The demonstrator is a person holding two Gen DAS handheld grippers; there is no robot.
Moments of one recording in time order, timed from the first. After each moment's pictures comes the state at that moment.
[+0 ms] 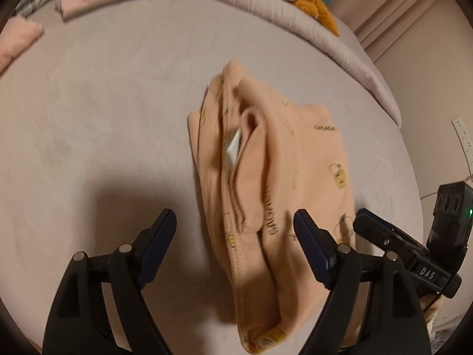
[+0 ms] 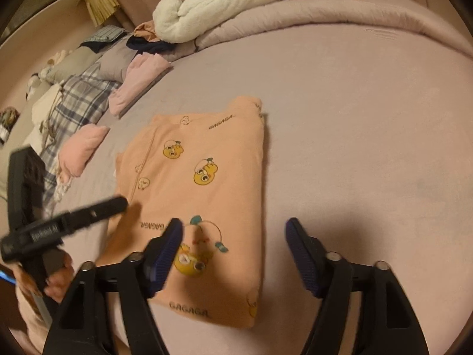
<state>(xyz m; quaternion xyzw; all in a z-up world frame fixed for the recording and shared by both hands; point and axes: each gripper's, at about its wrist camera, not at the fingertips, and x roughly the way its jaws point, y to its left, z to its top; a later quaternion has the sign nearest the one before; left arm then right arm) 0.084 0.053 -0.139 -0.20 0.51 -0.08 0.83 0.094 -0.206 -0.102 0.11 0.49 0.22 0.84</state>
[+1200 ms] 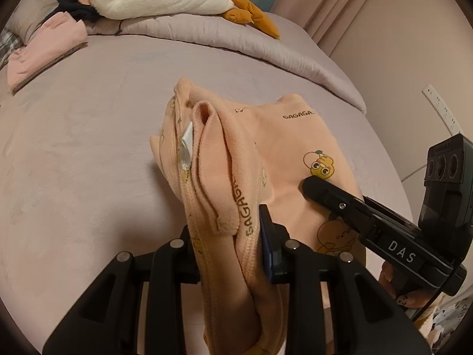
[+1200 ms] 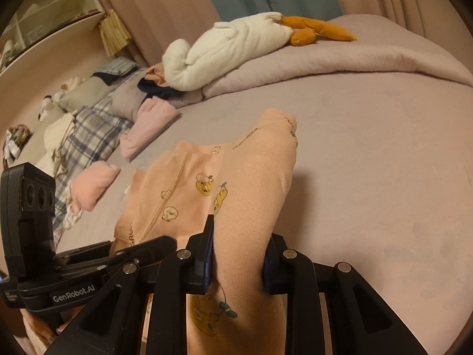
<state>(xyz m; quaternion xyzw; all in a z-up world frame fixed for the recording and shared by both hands) 0.096 -0.046 -0.079 -0.13 0.46 -0.15 0.87 0.108 -0.239 -0.055 0.11 0.40 0.21 0.88</state>
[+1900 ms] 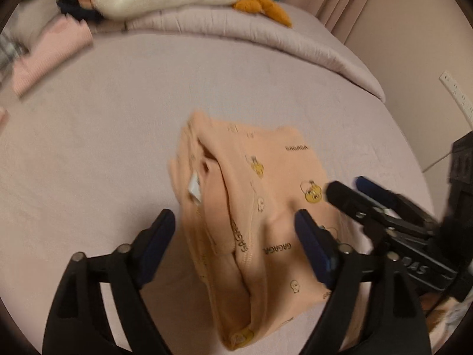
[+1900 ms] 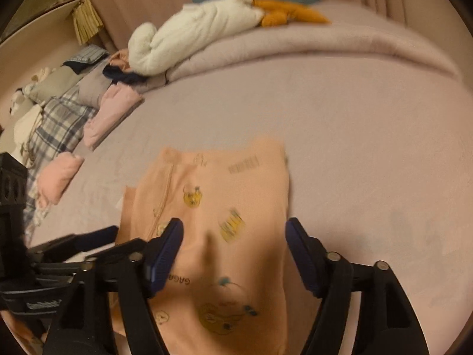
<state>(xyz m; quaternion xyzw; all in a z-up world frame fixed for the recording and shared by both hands) 0.096 -0.047 -0.078 -0.08 0.46 -0.10 0.88 0.104 -0.248 -0.058 0.06 0.41 0.14 0.90</state>
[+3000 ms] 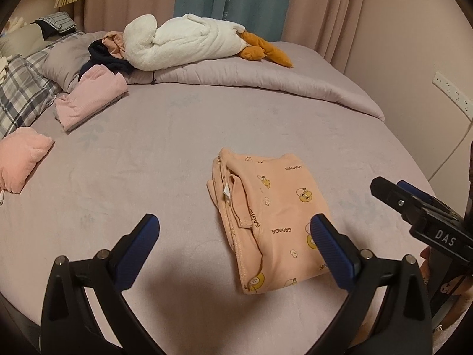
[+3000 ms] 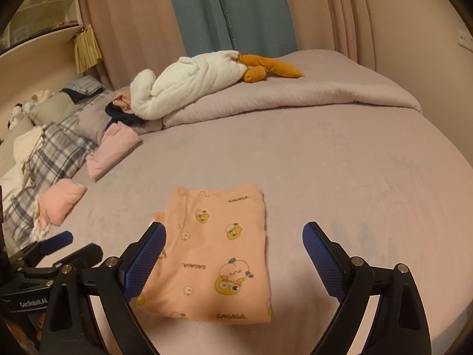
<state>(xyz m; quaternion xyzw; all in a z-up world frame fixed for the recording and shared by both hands) 0.024 -0.032 -0.024 -0.05 0.38 -0.07 0.92 0.045 -0.265 -0.004 0.07 0.34 0.09 0.93</state>
